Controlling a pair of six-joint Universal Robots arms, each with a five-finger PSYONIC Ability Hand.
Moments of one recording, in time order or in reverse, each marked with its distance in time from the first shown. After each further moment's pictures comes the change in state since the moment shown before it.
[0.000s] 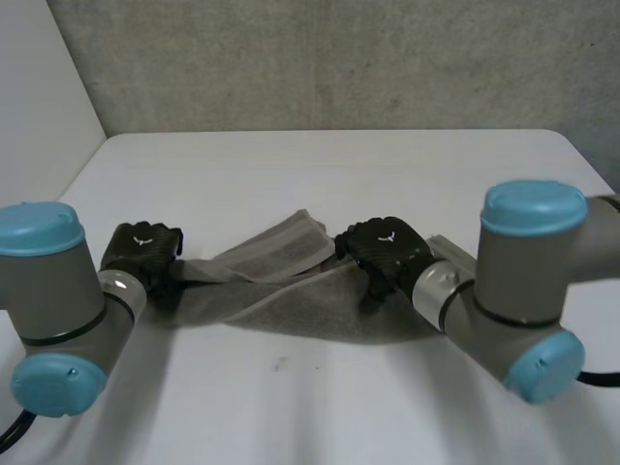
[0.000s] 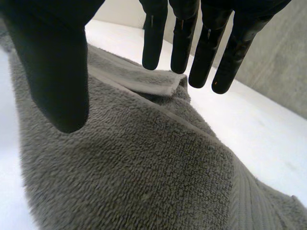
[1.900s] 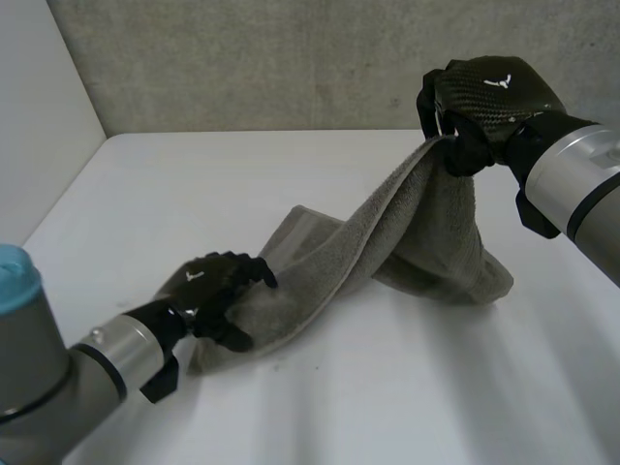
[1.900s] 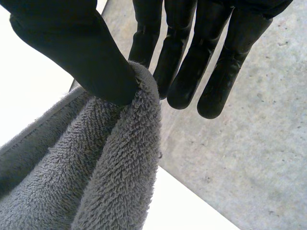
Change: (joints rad) left arm -0.050 0.237 -0.253 -0.004 0.454 -0.470; right arm -0.113 -0.469 -0.032 0.147 0.051 0.044; left_hand 0.025 0.025 0.023 0.027 0.025; right_hand 0.529 0.674 0.690 0.697 0.658
